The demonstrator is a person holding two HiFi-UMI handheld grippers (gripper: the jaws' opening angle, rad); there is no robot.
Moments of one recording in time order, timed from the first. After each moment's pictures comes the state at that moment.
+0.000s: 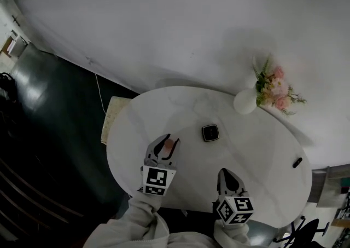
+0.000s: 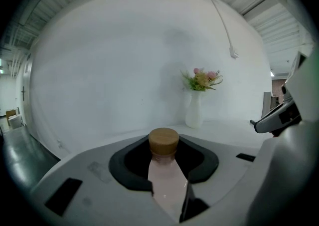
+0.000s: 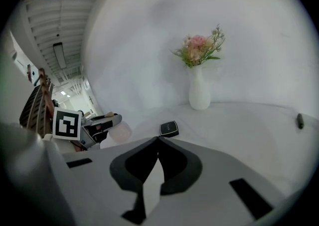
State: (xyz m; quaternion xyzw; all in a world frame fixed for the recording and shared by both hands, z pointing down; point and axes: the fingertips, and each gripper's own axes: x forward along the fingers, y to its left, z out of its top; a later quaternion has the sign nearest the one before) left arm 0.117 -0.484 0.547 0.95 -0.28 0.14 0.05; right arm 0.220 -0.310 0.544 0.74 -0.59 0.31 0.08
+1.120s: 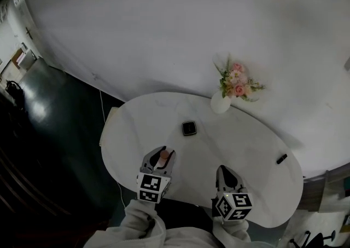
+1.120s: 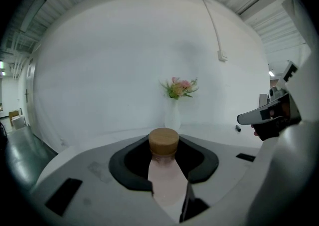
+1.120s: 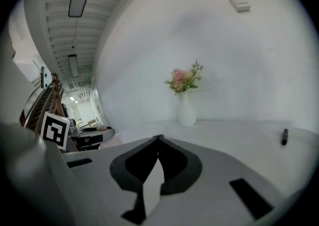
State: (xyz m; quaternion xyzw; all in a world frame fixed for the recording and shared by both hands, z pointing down) left arm 0.131 -0.358 0.505 0.94 -0.29 0.14 0.05; right arm 0.267 -0.222 0.489 0.74 -0.63 0.23 0.04
